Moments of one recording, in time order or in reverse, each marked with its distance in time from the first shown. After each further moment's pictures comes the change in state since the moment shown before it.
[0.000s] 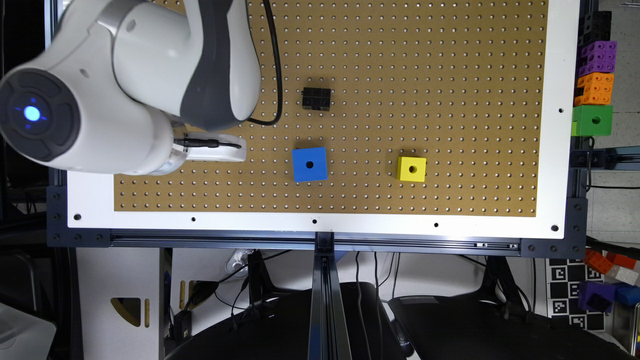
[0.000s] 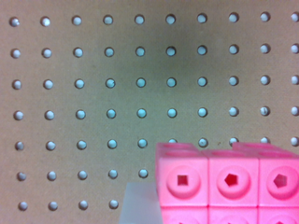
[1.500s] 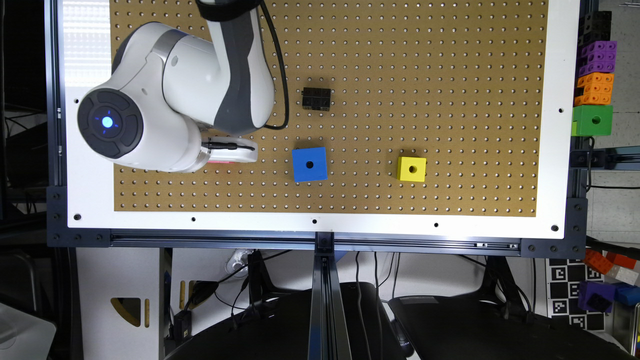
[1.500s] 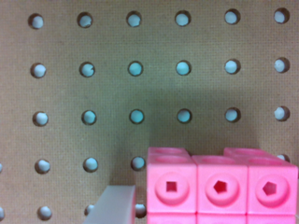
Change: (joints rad) arm 0.002 0.180 0.000 0.000 0.000 0.198 0.000
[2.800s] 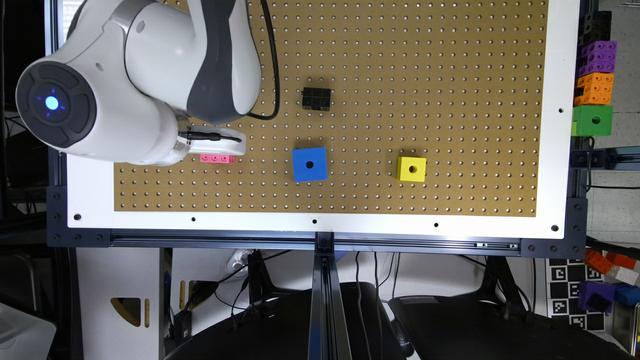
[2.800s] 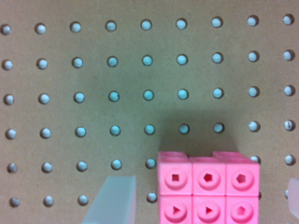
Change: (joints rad) arm -0.002 -0.134 -0.010 -0.043 0.000 -0.103 0.000
